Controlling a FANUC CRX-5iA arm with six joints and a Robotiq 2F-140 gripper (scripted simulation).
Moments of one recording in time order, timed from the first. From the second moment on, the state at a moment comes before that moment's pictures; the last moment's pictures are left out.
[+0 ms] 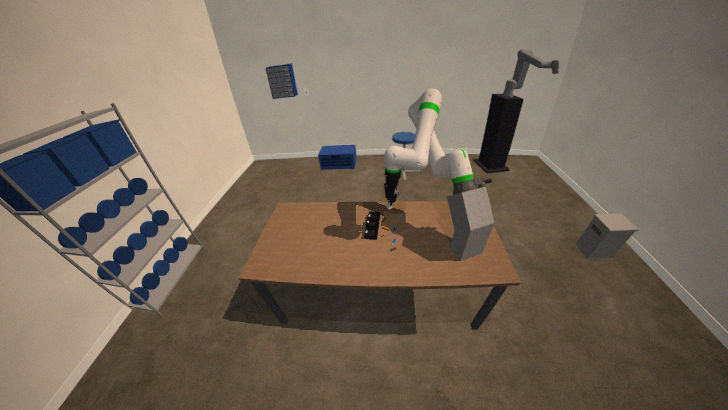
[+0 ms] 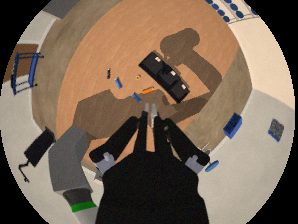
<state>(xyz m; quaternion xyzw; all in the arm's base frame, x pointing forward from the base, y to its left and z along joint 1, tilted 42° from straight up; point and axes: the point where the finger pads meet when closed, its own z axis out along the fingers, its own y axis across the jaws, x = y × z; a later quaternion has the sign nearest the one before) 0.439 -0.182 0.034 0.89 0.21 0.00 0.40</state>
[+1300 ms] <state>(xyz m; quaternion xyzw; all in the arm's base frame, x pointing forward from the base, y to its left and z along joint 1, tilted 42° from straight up) 0.480 -0.187 0.009 0.92 -0.15 0.11 0.34</state>
